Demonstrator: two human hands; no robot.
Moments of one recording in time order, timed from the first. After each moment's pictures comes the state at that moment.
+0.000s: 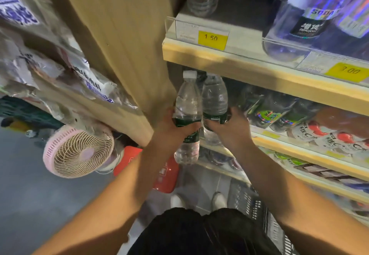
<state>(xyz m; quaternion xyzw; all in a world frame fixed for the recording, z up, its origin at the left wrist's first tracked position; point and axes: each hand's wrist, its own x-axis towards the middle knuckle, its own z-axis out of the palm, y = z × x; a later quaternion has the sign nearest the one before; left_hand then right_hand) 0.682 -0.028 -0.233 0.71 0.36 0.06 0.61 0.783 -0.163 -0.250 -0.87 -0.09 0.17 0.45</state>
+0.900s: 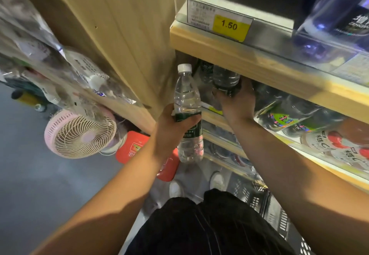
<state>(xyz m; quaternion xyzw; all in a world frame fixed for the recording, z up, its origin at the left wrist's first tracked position) 0.684 -0.028 -0.247 0.64 0.40 0.09 0.65 0.837 -0.119 -0.264 -0.84 -0.12 0.09 0.52</state>
